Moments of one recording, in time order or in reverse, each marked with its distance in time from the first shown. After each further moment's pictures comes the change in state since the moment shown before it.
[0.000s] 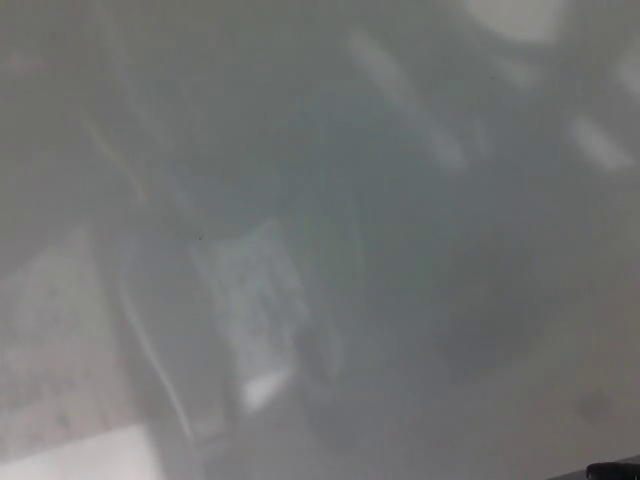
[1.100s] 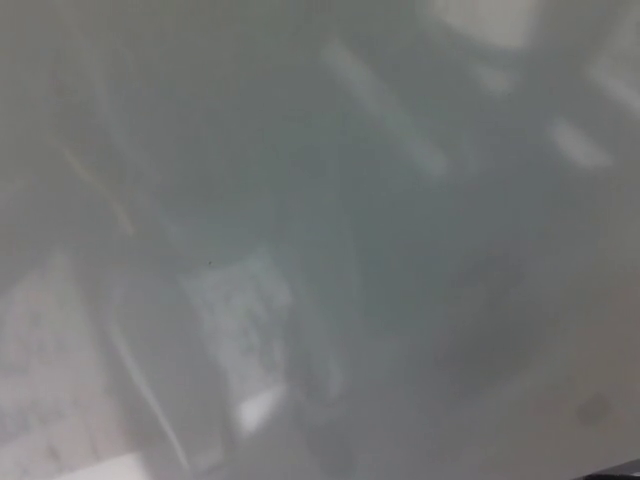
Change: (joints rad) left_arm 0.335 -0.244 -0.109 0.006 0.061 -0.443 0.424; right_arm 0.017 0.005 0.009 0.007 -0.009 -0.006 0.003
